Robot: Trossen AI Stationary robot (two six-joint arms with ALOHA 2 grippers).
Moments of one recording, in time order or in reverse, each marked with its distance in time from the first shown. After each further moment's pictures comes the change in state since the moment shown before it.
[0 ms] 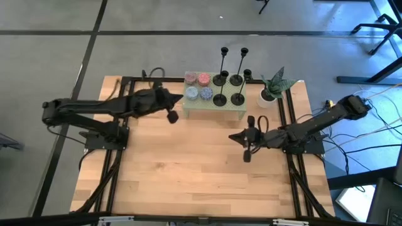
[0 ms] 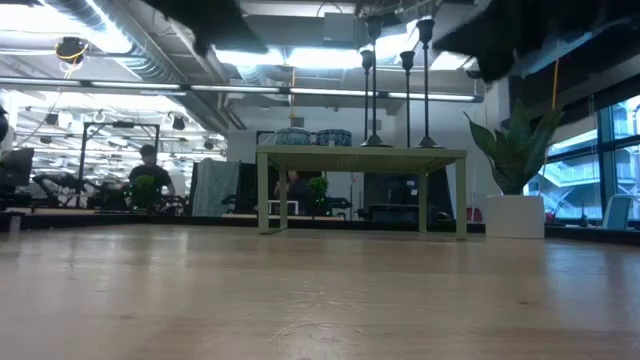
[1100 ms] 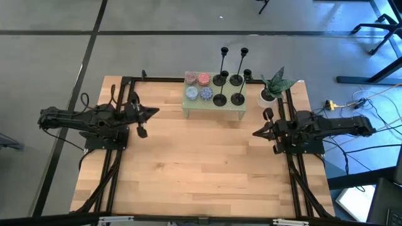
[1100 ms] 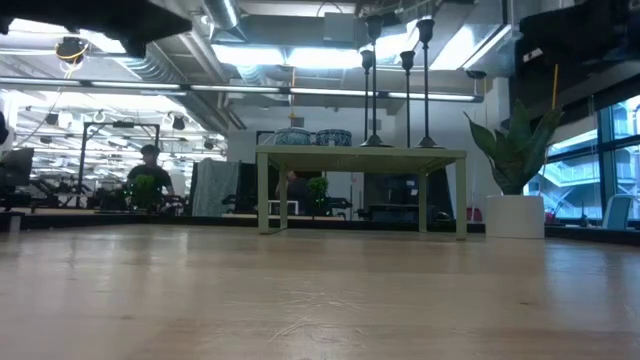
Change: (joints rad) left arm -0.219 -0.676 -0.447 0.122 0.005 0.102; right arm -0.306 -0.770 -0.239 -0.273 -0.660 -0.194
